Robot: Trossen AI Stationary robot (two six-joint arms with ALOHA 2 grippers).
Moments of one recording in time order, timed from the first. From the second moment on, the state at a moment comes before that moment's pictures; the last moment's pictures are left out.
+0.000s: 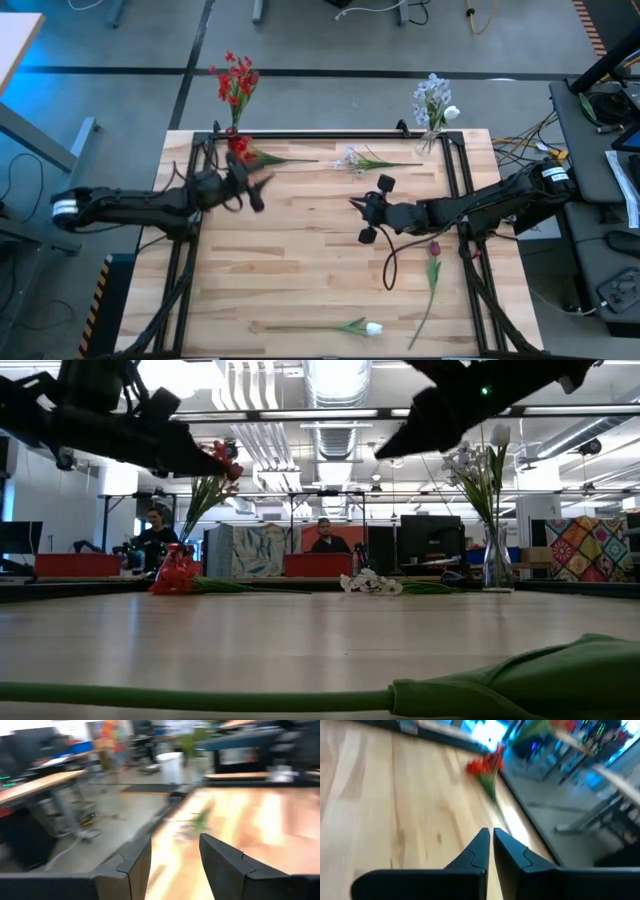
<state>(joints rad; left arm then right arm) 0.22 0.84 0.24 0.51 -0.33 0.18 0.17 1.37 0.73 0.19 0.65 -0.17</state>
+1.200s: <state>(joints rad) -0.08 1.63 0.17 1.30 -0.16 -0.01 -0.06 1.37 0.74 -0.18 0.36 0.11</state>
